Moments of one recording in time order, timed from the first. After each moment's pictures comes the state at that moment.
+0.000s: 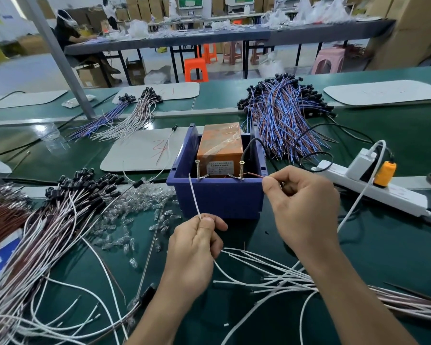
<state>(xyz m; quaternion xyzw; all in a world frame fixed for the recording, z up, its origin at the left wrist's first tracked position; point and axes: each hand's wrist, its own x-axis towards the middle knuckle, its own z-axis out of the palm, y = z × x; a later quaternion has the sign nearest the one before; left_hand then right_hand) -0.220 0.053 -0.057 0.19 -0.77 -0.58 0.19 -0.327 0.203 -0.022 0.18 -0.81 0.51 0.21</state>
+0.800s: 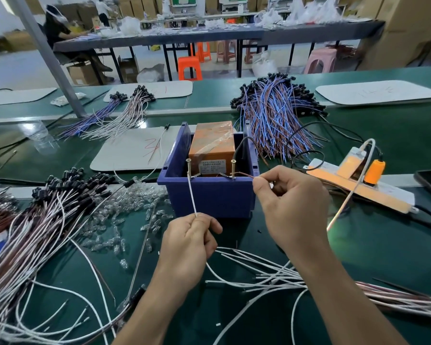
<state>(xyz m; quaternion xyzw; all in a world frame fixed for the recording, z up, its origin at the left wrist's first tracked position) -0.228 0.053 -0.053 0.19 -0.76 -0.60 0.16 -0.323 0.203 -0.018 0.16 -0.83 0.49 0.21</state>
